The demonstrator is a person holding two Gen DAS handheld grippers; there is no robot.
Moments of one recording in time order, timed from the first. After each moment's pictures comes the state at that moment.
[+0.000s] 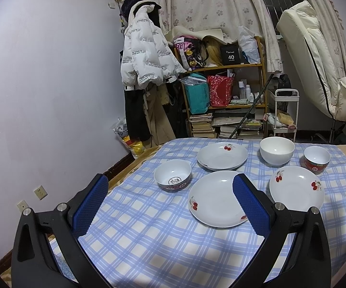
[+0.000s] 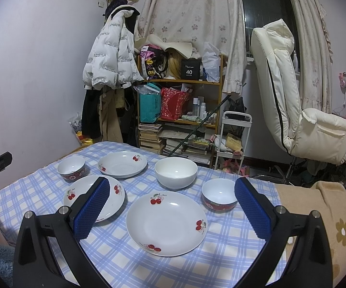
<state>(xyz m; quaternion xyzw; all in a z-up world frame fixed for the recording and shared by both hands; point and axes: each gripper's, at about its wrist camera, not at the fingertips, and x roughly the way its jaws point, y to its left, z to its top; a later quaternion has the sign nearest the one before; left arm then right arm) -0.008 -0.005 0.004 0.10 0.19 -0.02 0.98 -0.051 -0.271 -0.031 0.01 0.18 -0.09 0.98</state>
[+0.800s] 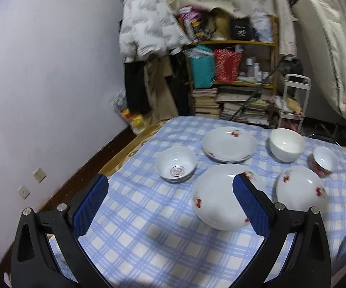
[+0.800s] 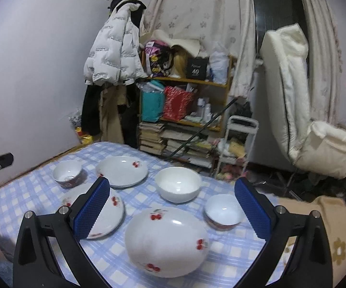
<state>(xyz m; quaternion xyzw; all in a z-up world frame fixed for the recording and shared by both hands) 0.075 0.010 0.030 0.09 0.30 0.01 0.95 0.011 -0.268 -0.014 0.01 0.21 -0.07 0.98</state>
